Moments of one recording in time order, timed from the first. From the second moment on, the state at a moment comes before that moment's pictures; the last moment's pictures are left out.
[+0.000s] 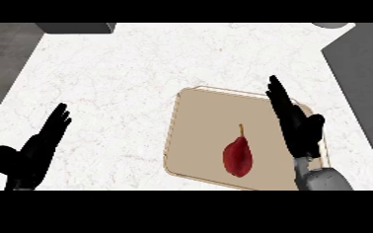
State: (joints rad) left arm 0.08 0.57 -0.24 -1.43 0.43 0.18 -0.11; right arm -0.12 -0.25 0.26 -1.53 -0.14 -0.23 0.11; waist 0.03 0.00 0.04
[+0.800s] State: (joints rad) left arm 0.03 0.48 -0.19 -1.38 0.39 0.40 -0.07; right arm 0.25 -0.26 0.25 -1.68 0.55 -0.89 0.32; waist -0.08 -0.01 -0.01
